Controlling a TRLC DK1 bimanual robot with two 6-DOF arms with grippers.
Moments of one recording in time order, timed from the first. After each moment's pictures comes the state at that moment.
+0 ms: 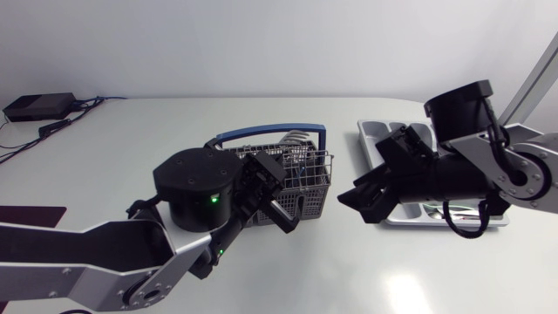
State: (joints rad) left arm -0.94 1.54 0.65 0.68 -0.46 0.46; right arm 0.32 1.24 0.76 -0.37 -0.36 -0.29
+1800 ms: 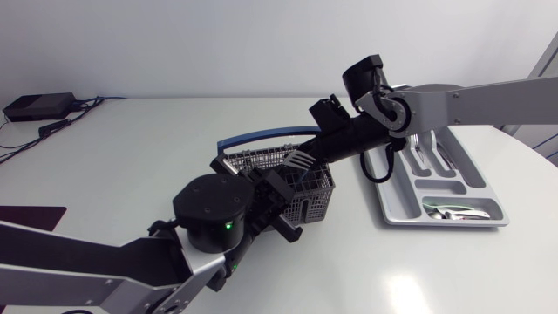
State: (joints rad) left arm -0.99 1.66 0.61 0.88 -0.53 0.53; right arm 0.39 1.80 1.20 -0.31 -0.67 -0.18
